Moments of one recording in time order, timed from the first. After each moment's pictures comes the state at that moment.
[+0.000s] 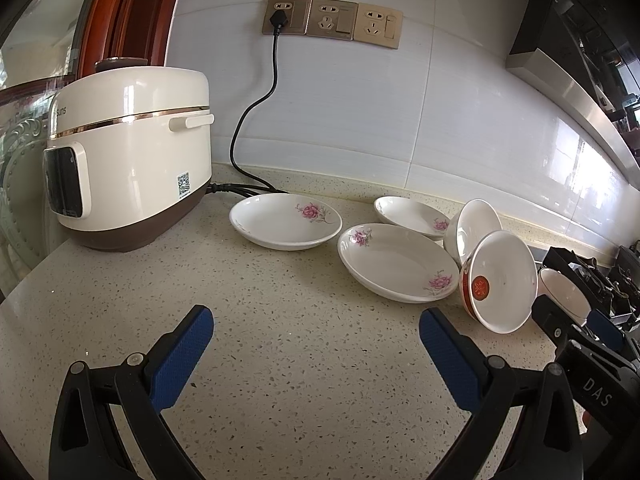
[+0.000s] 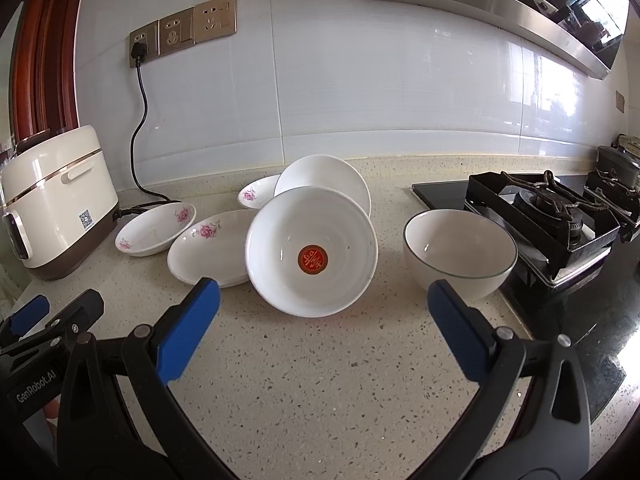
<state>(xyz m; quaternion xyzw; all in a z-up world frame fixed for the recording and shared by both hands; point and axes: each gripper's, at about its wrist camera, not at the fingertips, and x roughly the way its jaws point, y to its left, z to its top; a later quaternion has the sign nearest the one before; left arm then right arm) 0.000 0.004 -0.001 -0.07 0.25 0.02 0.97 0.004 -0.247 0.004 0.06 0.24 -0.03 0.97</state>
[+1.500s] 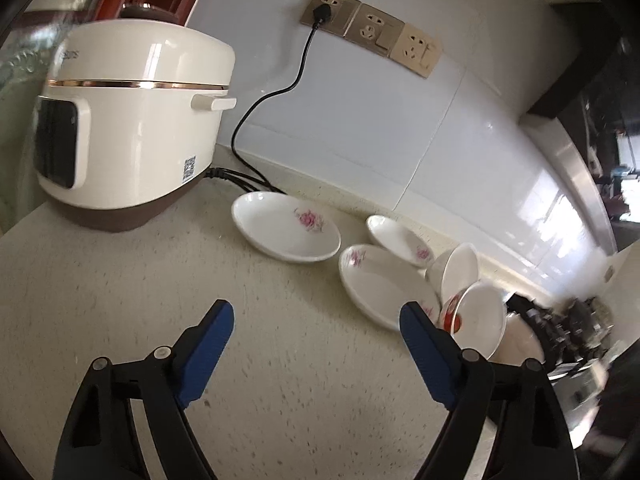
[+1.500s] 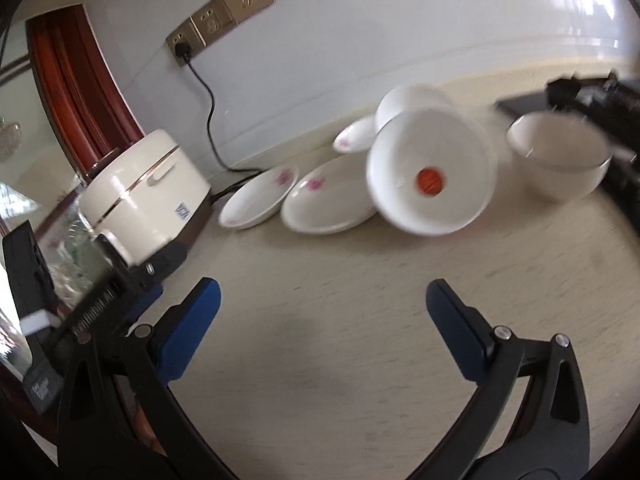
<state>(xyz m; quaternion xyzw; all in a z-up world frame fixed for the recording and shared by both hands) 0.015 0.072 0.015 -0.19 0.27 -0.06 0.94 0.000 -0.211 -0.005 0.21 0.33 0.13 0.91</state>
